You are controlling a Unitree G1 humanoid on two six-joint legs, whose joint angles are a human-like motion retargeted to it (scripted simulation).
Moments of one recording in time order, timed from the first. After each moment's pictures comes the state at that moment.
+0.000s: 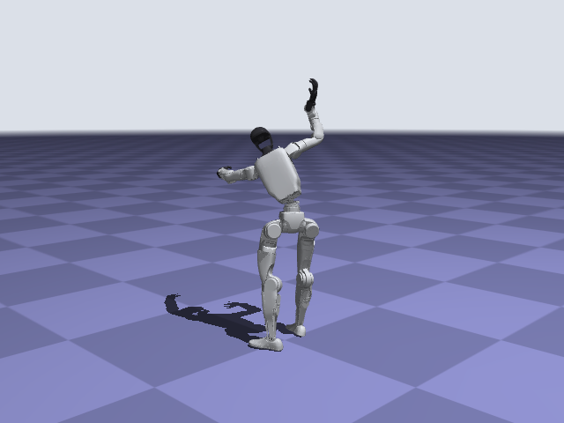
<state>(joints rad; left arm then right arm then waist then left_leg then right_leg) 1.15 2.25 1.65 0.90 -0.28 -0.14 -0.09 -1.39 -1.28 -0.43 0.28 0.73 -0.51 -0.77 -0.44 -0.50 0.29 0.19 0.22 0.88 0.04 -0.12 -0.25 -0.14 0.08 0.10 -0.07 0.22 0.26</state>
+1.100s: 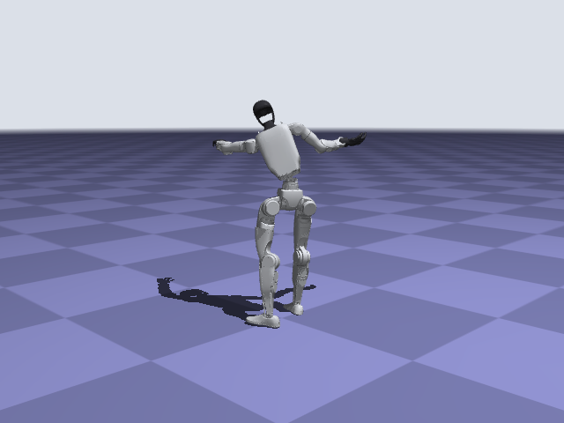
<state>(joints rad) 1.15 2.25 1.49 0.80 0.07 -0.16 0.13 -0.45 -0.54 -0.48 0.58 1.61 -0.51 -0.36 -0.38 -0.45 0.33 0.26 0.21 0.79 0.04 -0.13 -0.25 -0.05 0.04 0.02 -0.03 0.16 0.26</state>
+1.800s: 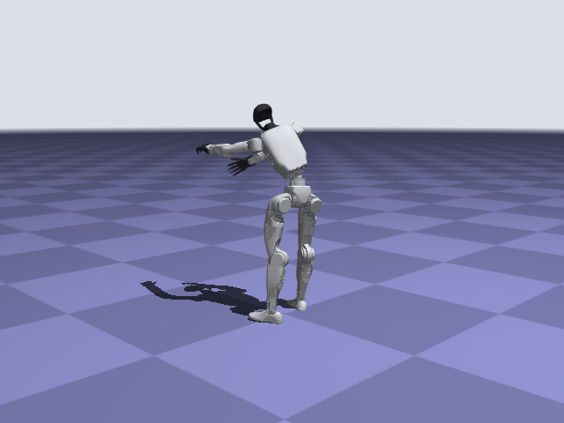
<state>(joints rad) 1.15 2.25 1.74 0.78 -0.27 -0.17 0.10 -1.67 0.25 0.58 1.05 0.54 0.05 -0.26 -0.28 -0.37 0.48 -0.01 0.14 0.56 -0.09 0.02 -0.26 -0.22 -0.08 -0.23 -0.06 0.21 0.26</state>
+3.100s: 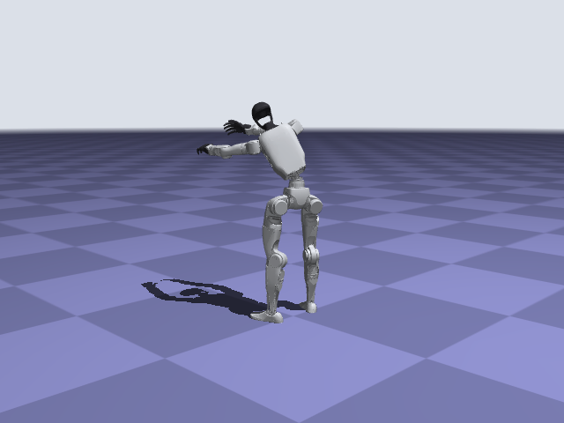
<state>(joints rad) 1.15 2.25 1.63 0.86 -0.19 -0.17 0.05 -2.06 -0.01 0.54 0.93 0.56 0.07 -0.22 -0.25 -0.44 0.38 0.04 0.14 0.59 -0.05 -0.01 -0.26 -0.13 -0.10 -0.19 -0.03 0.15 0.26</state>
